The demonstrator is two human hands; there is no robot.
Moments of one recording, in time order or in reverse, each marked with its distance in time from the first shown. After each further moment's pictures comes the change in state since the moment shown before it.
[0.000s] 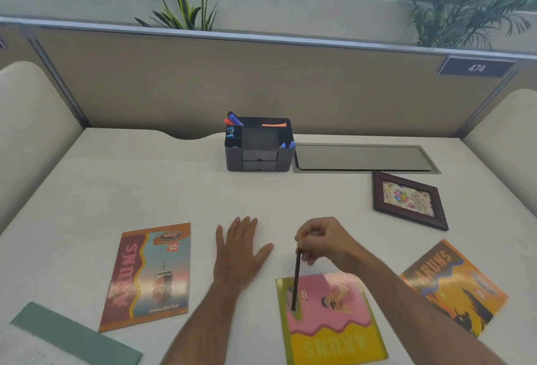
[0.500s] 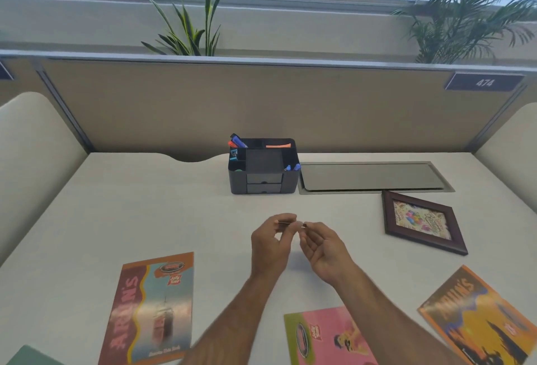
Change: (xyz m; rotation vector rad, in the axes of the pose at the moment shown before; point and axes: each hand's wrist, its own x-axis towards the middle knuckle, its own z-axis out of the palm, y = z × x) left_hand 0.062 0.079 -0.051 -0.956 0.310 -0.053; right_hand 0.068 0.001 0.013 1.015 0.382 0.138
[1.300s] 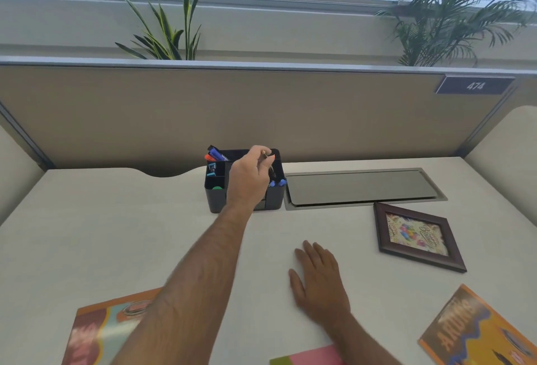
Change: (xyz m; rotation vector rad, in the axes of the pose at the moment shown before) left_hand 0.180 0.017 0.023 0.331 -0.026 0.244; right_hand 0.060 0.028 -0.076 -1.980 0.185 -0.960
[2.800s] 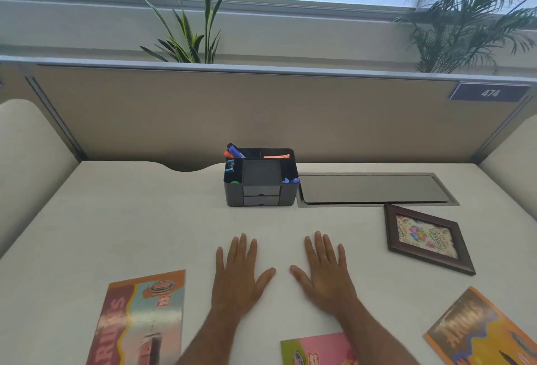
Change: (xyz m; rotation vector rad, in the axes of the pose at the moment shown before) left_hand -0.205 -0.084 -0.029 0.753 -0.532 -0.142; right_hand 0.003 -0.003 -0.005 -0.112 -0.226 -0.013
